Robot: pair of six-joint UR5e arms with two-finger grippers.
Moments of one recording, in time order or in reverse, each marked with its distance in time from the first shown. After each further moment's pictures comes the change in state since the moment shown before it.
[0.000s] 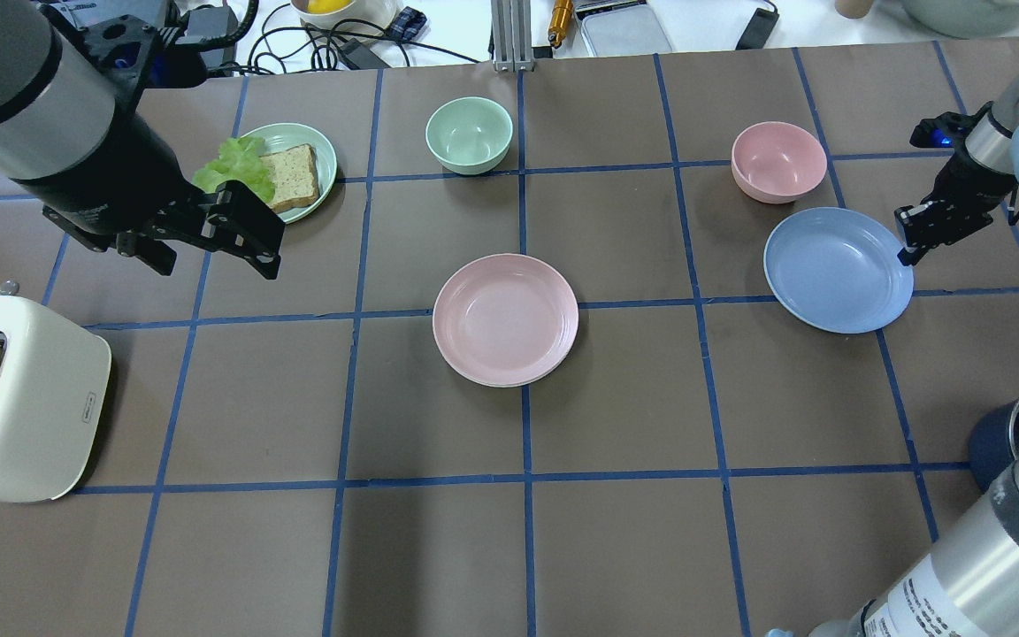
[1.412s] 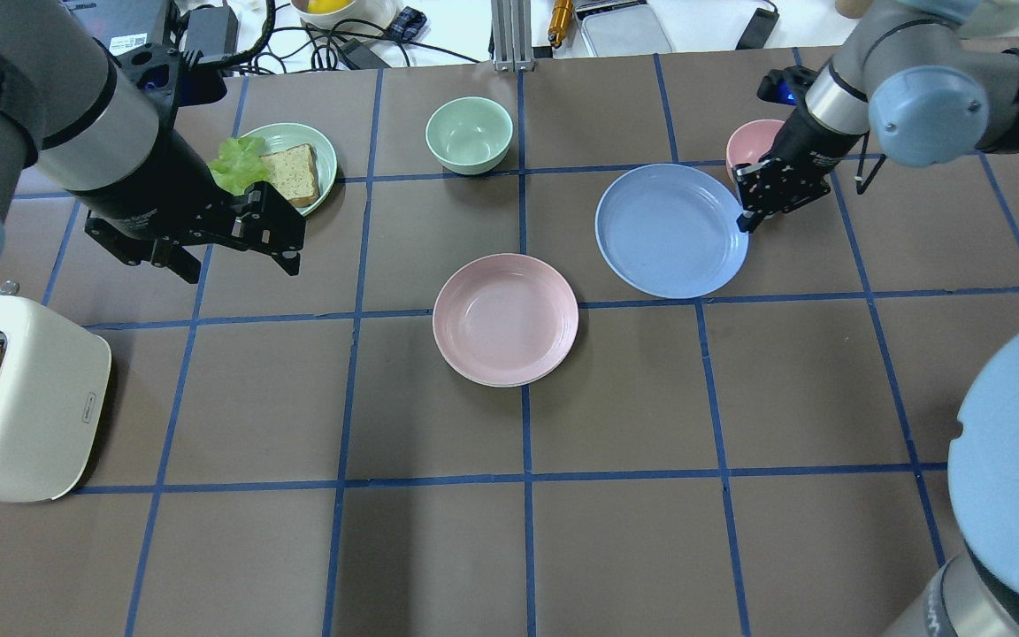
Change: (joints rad) left arm 0.001 -0.041 -0.051 0.083 0.003 -0.093; right arm 0.344 -0.113 0.010 0.084 0.192 0.377
